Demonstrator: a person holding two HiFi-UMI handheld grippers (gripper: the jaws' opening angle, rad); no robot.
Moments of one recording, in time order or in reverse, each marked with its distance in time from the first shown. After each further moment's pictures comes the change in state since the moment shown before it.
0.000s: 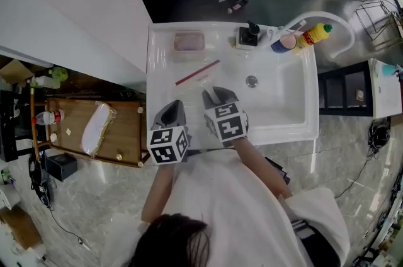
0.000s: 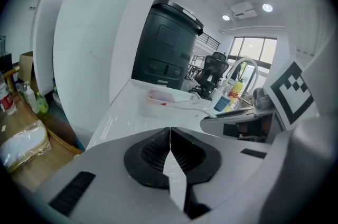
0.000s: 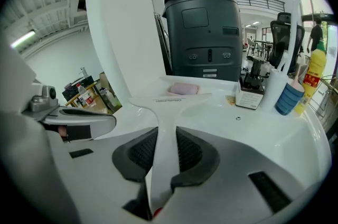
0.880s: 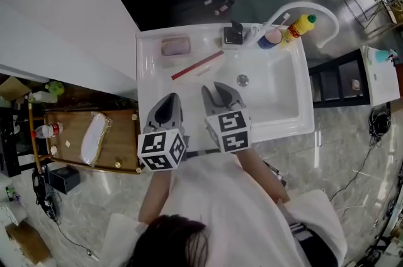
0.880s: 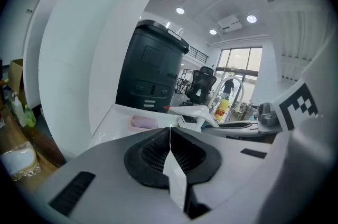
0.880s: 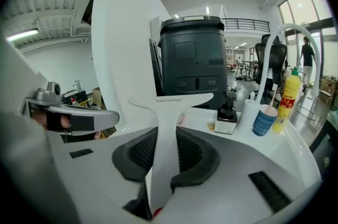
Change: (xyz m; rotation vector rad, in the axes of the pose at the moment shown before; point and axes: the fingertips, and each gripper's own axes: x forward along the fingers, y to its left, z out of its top) left arm -0.020 -0.050 0.069 0.056 -0.167 -0.091; right arm -0.068 -0.020 0.051 -0.008 -0.245 -0.106
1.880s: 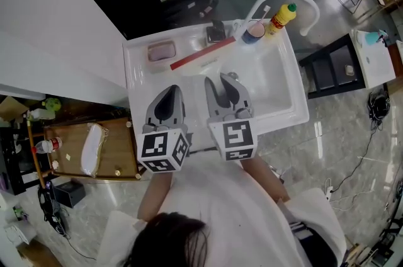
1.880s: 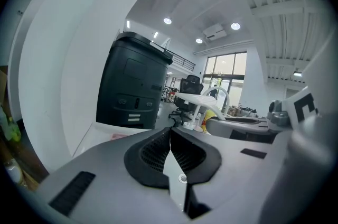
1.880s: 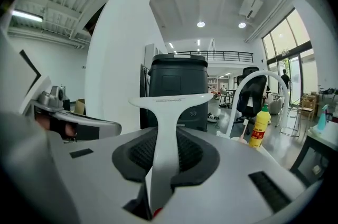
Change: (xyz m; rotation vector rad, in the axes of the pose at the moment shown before) left arm 0.004 -0.059 0.043 0.082 -0.110 -0.114; right arm -0.066 -0.033 0.061 -0.070 -0.288 -0.192
